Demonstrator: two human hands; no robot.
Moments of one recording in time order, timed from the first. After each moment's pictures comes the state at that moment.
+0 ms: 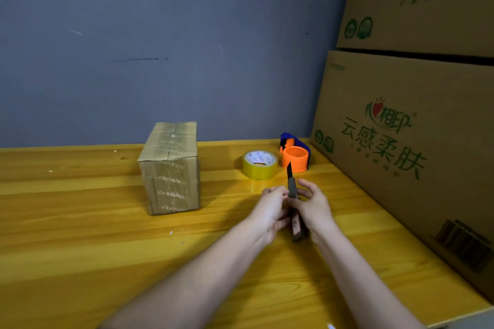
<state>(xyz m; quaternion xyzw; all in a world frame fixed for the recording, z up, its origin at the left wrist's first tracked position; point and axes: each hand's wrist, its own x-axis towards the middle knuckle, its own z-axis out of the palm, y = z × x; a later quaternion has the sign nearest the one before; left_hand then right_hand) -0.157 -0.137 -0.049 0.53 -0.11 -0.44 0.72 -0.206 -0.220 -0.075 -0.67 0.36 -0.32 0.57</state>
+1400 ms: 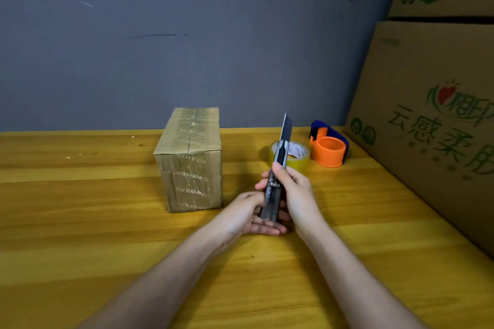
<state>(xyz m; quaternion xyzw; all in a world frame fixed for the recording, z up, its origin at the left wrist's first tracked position) -0.069 -0.071 -0.074 0.56 -0.27 -0.46 0.63 -0.133 -0.170 -0.060 -0.63 0.16 -0.27 0.71</state>
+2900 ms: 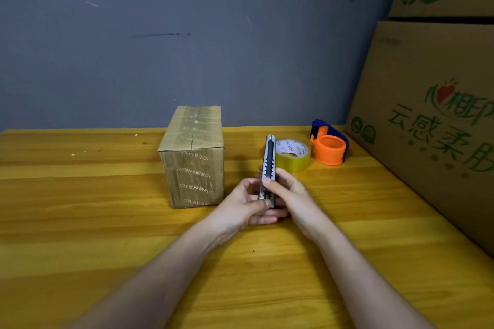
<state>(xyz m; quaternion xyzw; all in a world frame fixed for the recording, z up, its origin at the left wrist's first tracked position) -0.061 -0.067 -0.087 0.54 -0.29 -0.41 0.67 -0.130 -0.187 -0.088 -0.69 0.10 -0.19 0.69</state>
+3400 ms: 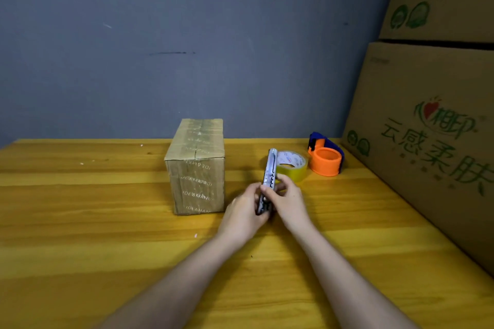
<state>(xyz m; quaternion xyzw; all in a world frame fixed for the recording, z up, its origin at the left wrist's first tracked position) -0.068 -0.080 -0.092 0.84 -0.35 -0.06 0.42 -0.111 -0.191 -0.096 -0.78 0.22 -0.31 0.50</state>
